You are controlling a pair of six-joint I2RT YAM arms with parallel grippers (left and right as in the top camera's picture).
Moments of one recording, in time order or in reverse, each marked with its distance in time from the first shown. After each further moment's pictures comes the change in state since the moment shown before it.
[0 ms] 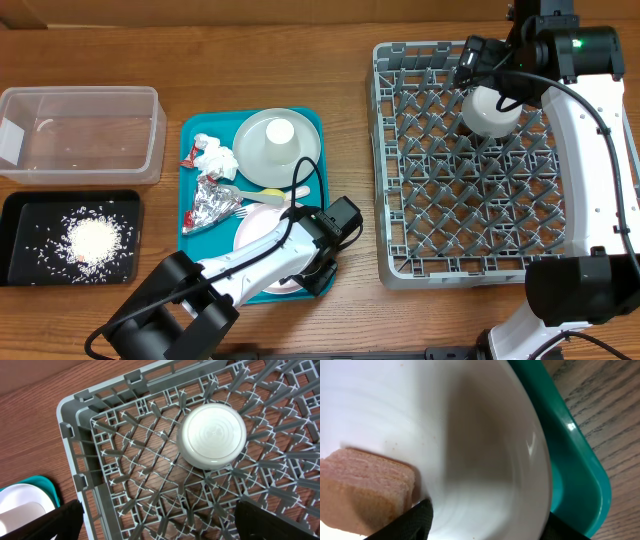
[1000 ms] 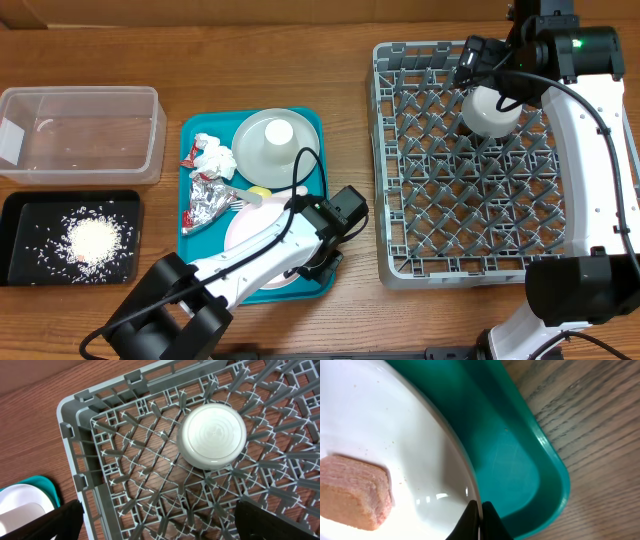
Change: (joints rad) left arm 0.004 -0.003 0.112 -0.116 0.023 -0.039; right arm 0.000 0.000 0.000 0.000 0.000 0.000
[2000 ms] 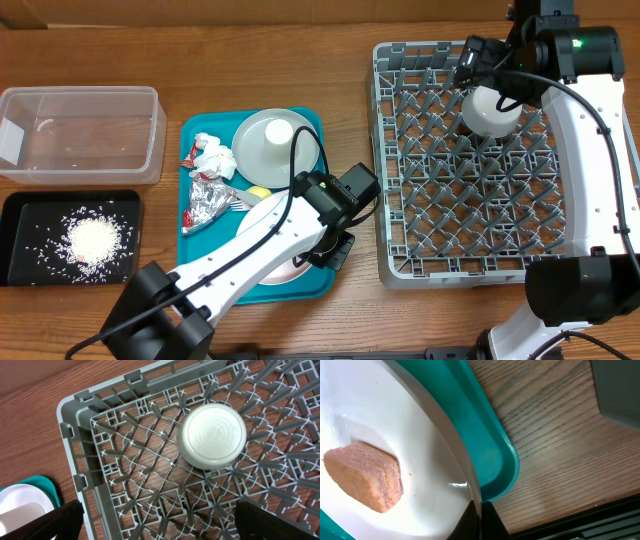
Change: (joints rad) left arm 0.000 -0.023 0.219 -0.210 0.058 -0.117; right arm 0.000 0.000 0.000 0.000 0.000 0.000
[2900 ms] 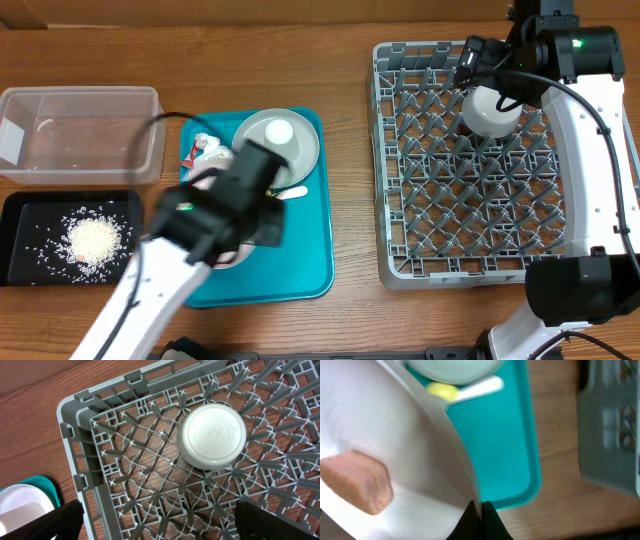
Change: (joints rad) left arm 0.332 -0.446 0.005 -0.074 -0.067 -0.063; right arm 0.000 0.000 0.000 0.000 0.000 0.000
